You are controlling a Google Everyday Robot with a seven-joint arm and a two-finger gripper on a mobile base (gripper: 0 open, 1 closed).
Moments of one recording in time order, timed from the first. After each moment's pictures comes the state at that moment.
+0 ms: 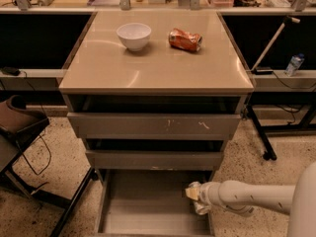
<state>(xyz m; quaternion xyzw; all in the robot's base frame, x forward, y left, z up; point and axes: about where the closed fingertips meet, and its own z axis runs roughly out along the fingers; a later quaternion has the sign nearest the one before) 0.529 -0.170 0.315 -0.13 0.94 0.17 0.27</state>
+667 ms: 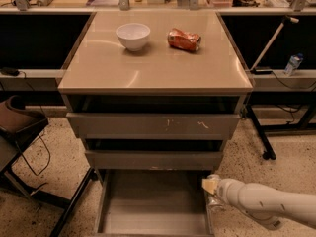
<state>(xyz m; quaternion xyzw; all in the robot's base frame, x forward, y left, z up) 0.507 -0.222 0.427 0.00 0.94 0.14 0.32</state>
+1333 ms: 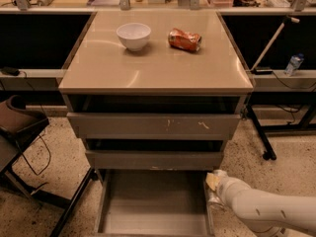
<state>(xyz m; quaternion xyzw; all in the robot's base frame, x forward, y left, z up) 0.483 -0.228 0.506 0.10 0.92 0.07 0.37</state>
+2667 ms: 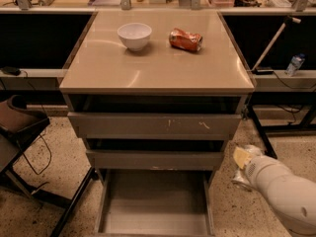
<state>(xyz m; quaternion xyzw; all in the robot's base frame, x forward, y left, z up) 0.475 -0.280 0.670 0.16 0.88 0.03 0.45</state>
